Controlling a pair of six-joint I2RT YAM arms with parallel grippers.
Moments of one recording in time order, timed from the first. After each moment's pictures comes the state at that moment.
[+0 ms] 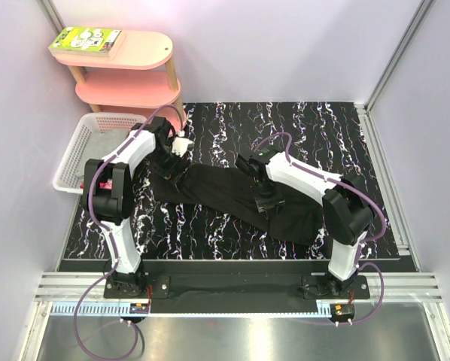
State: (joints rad) left arm -0.16 1.94 1.51 -1.02 0.25 0.44; right arm 0.72 1.85 1.44 -1.23 0.13 0.52
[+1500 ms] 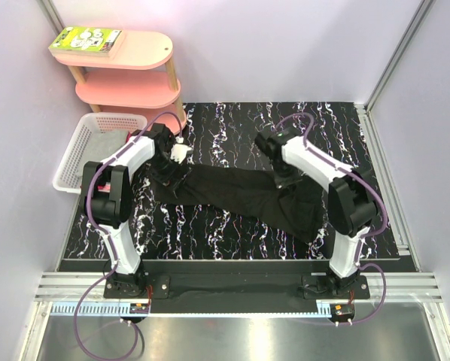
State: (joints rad) left arm -0.16 1.89 1.39 -0.97 0.21 0.44; right arm 0.56 1.88 1.53 -1.22 0.37 0.42
